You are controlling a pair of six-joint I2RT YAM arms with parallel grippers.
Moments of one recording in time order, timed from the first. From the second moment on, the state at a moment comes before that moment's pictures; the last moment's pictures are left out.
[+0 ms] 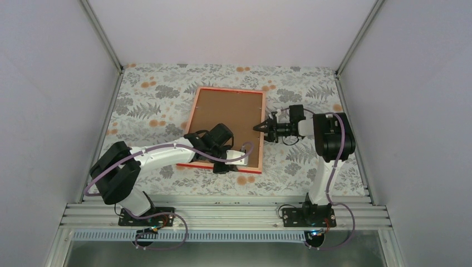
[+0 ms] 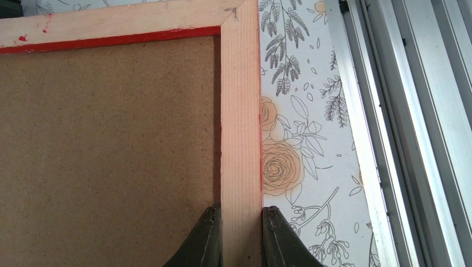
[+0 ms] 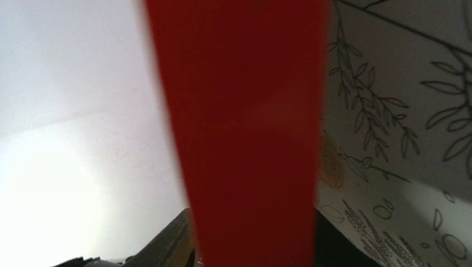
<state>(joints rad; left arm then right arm) -0.91 1.56 0.95 -0.44 0.41 0.65 0.09 2.02 0.93 0.06 -1.26 0.74</state>
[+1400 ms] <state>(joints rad) -0.21 1.45 1.40 -0.44 0.21 0.29 0.06 1.60 1.79 -0.84 -0.73 -0.16</state>
